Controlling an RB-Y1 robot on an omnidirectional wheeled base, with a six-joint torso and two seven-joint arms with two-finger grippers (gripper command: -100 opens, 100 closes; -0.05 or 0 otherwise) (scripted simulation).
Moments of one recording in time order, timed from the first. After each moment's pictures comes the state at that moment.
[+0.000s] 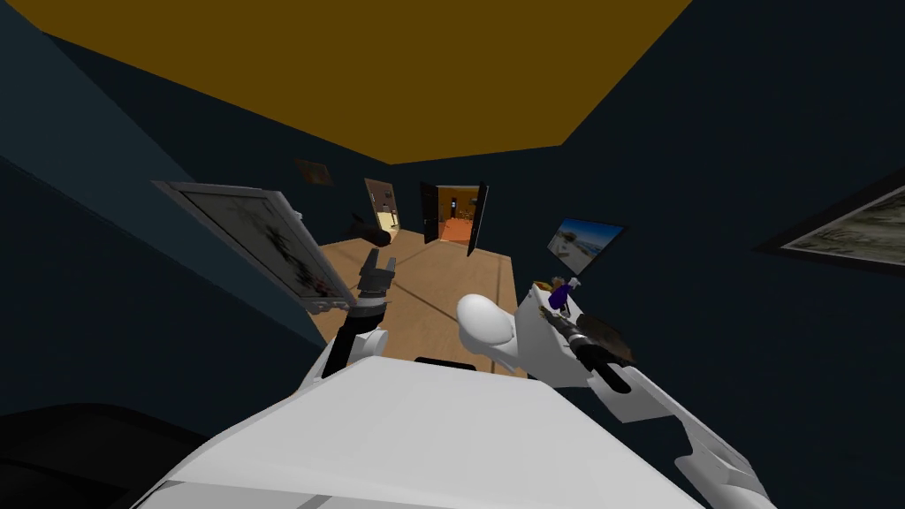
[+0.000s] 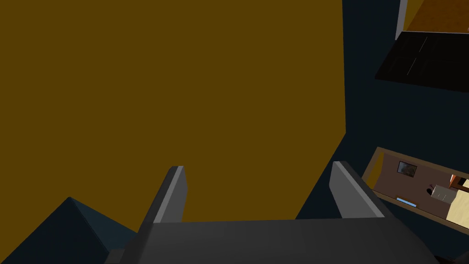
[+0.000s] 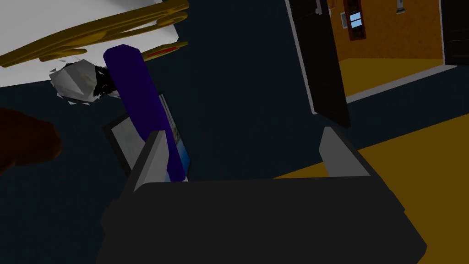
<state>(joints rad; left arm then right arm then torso) 0.47 0.05 -0.02 -2.25 0.02 -0.50 0.06 0.47 -0.82 -0.11 -1.73 0.19 0.15 0.17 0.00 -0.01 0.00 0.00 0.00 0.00</state>
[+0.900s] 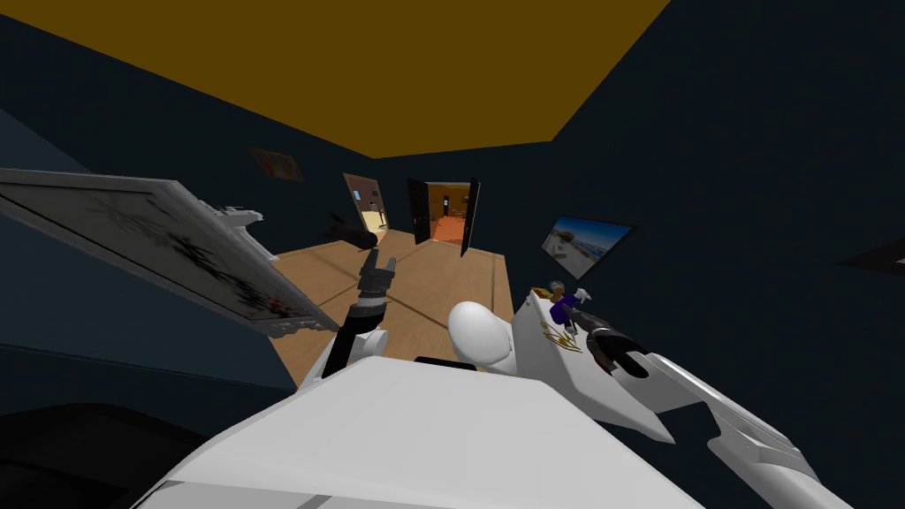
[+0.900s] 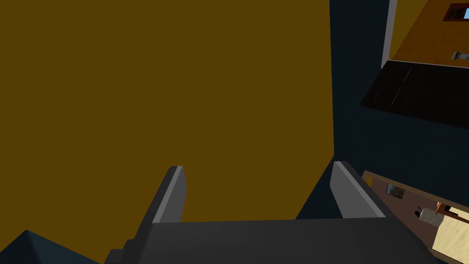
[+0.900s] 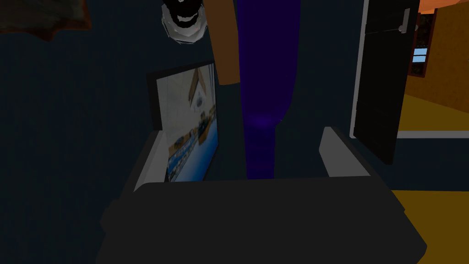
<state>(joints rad) 0.47 0.04 -0.02 -2.25 0.02 -0.50 0.06 0.43 -1.01 -0.14 -1.61 0.23 0.25 0.19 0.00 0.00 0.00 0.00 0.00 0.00</state>
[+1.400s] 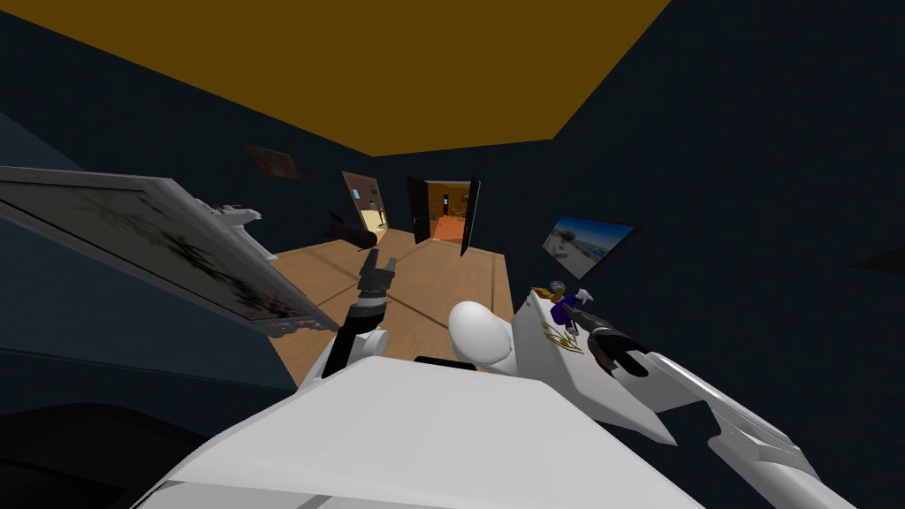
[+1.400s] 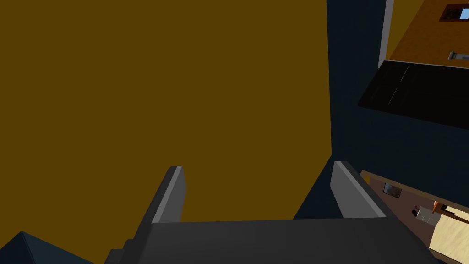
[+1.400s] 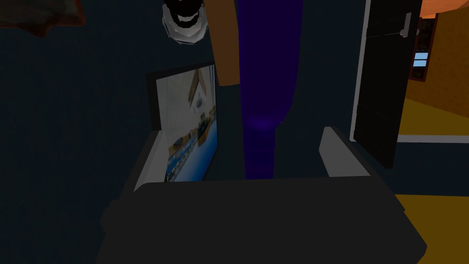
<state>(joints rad) 0.47 0.04 -0.02 -2.25 0.02 -0.50 0.06 0.42 -1.01 -0.14 -1.61 0.23 0.26 0.19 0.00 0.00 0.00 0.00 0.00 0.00</state>
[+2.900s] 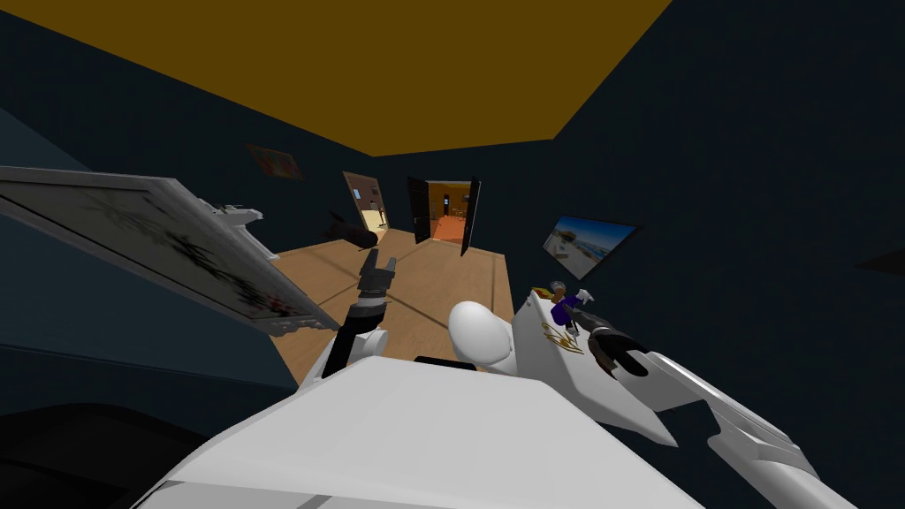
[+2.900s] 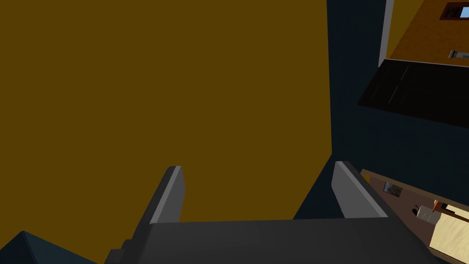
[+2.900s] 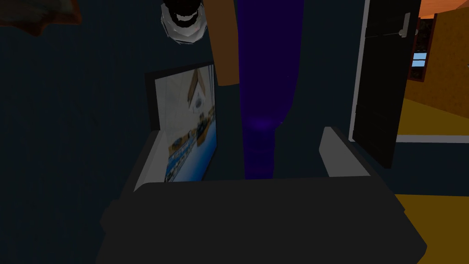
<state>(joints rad) 0.47 0.04 -0.02 -2.25 0.02 -0.50 0.06 0.42 -1.02 -0.14 -1.60 0.23 0.26 0.19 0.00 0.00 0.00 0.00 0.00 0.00</state>
